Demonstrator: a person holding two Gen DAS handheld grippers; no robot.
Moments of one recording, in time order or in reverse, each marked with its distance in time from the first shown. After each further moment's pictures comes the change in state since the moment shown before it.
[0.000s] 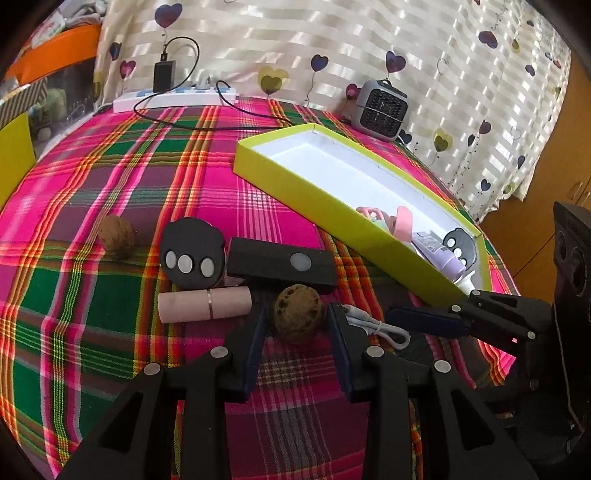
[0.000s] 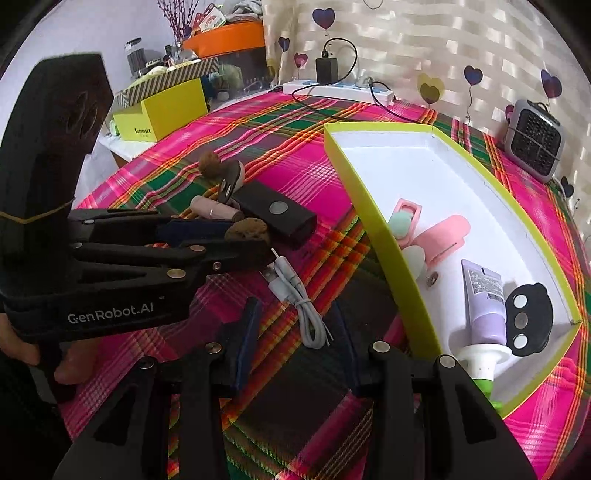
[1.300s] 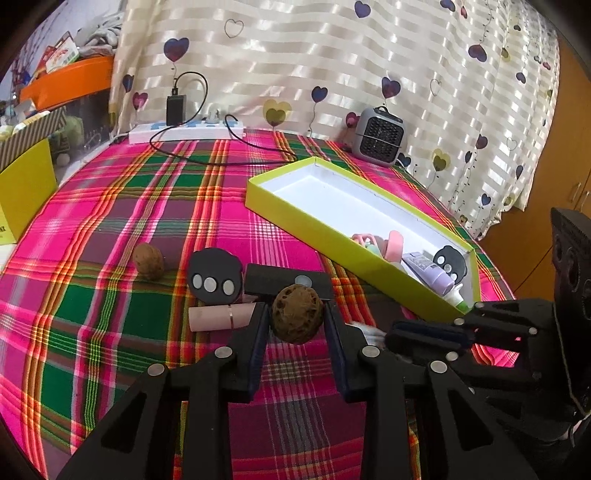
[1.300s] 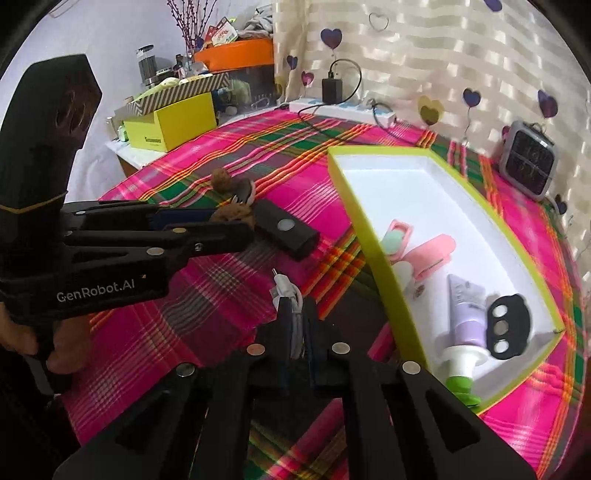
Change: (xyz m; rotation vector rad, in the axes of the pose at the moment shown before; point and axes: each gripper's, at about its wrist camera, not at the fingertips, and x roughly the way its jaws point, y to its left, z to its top) left arm -0.031 -0.002 0.001 0.018 -0.111 0.040; right arm -0.021 0.005 -0.002 -0.036 -0.070 -0.014
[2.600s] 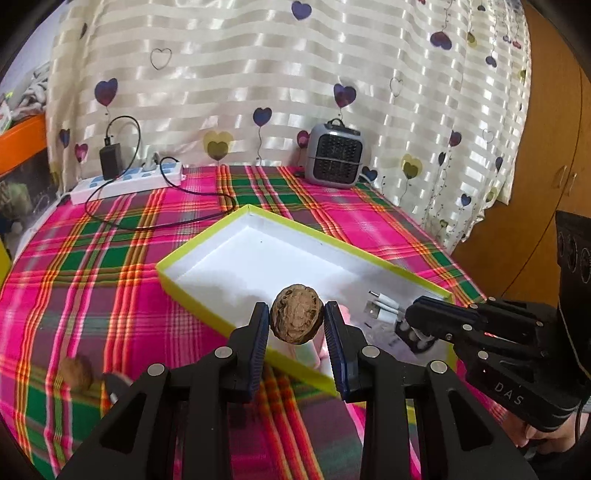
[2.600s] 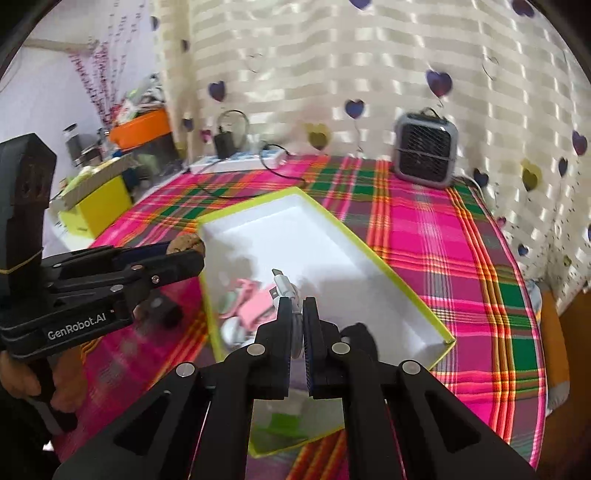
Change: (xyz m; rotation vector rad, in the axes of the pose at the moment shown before) left arm 0.045 -0.070 0.063 0.122 -0.045 -0.053; right arm -0.035 -0.109 0.013 0.277 -0.138 -0.169
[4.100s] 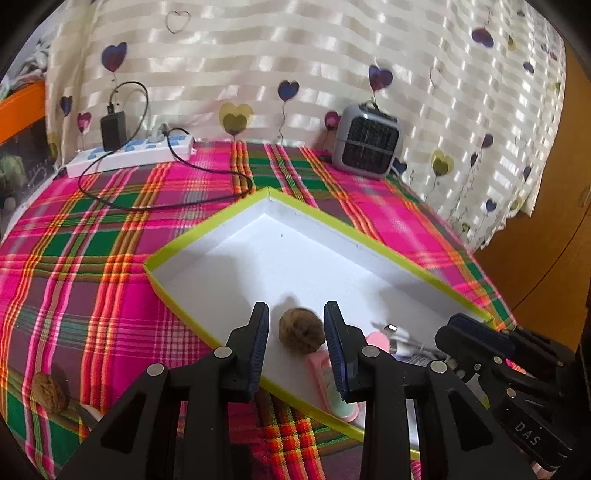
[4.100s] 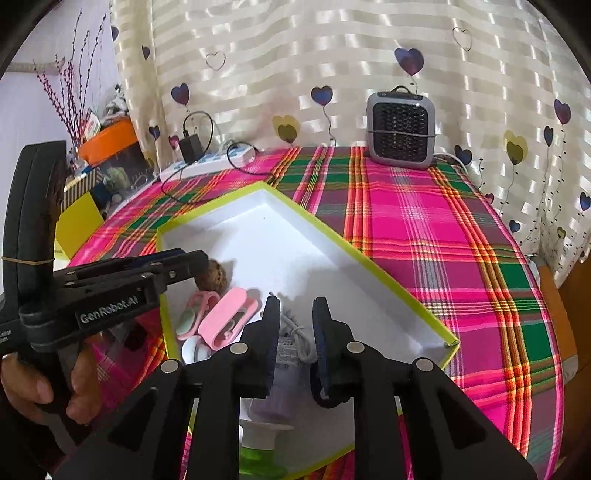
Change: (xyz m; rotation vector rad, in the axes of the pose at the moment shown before) left arm 0.045 0.019 0.015 -0.094 0.044 0.028; right arm 0.020 -0.018 -0.002 0.097 -0.016 -0.043
